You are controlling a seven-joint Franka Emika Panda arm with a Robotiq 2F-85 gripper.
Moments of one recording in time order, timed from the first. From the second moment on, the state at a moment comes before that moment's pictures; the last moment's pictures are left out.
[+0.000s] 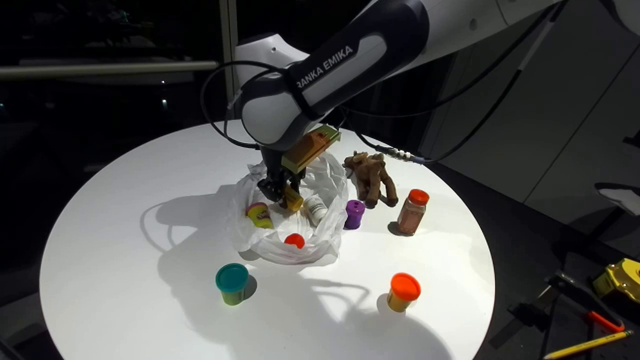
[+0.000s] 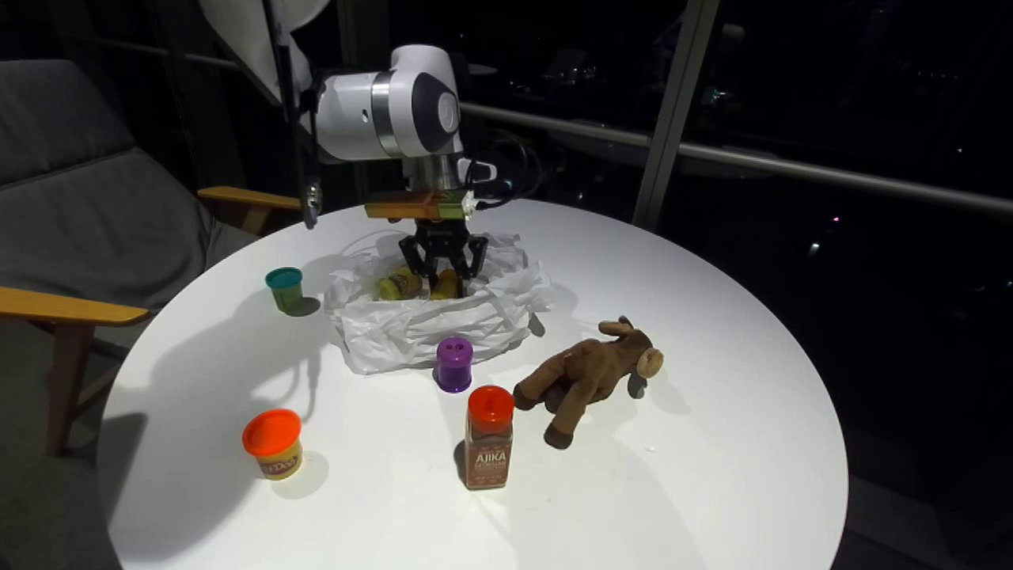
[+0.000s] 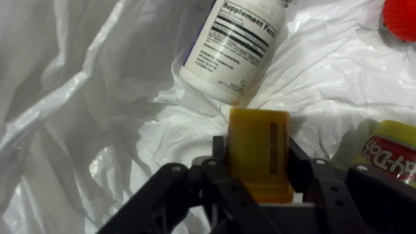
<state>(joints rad) 0.23 1.11 -0.04 -1.14 -0.20 2.14 0.10</state>
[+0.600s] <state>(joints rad) 0.29 0.85 0.03 -1.41 -0.19 2.10 0.17</state>
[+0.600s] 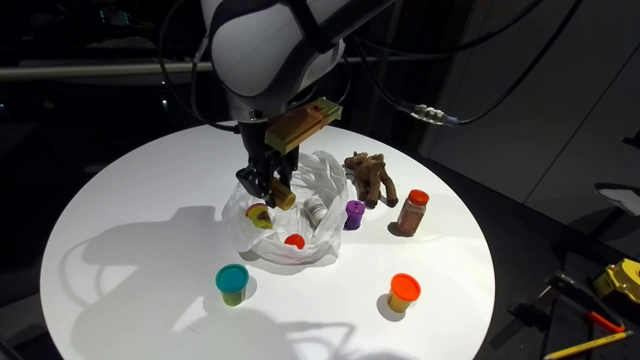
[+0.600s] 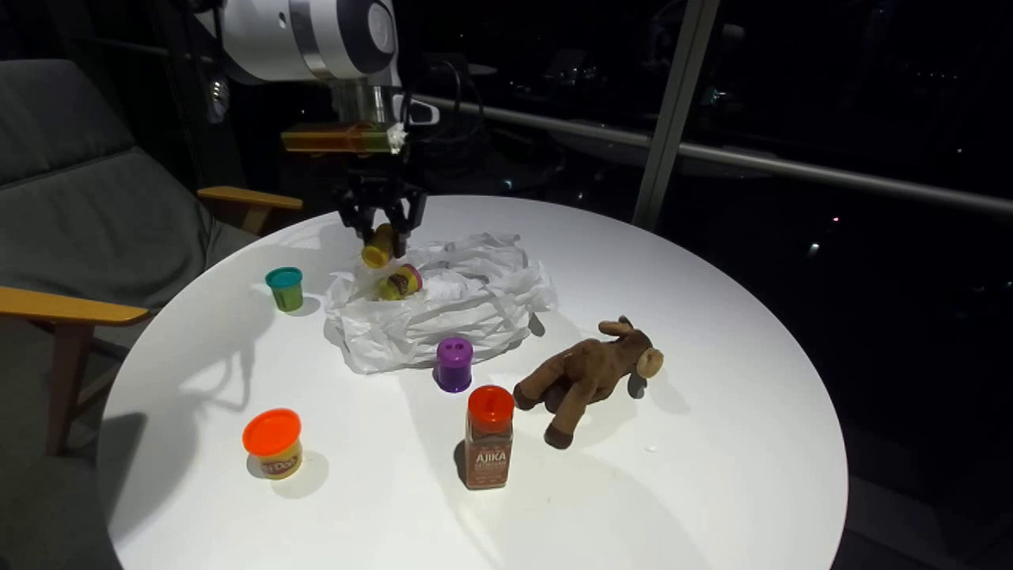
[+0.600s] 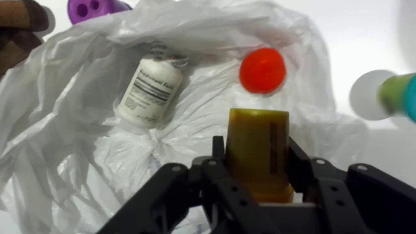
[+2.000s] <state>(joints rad) 0.33 0.70 0.15 -1.88 -0.08 2.34 0.17</state>
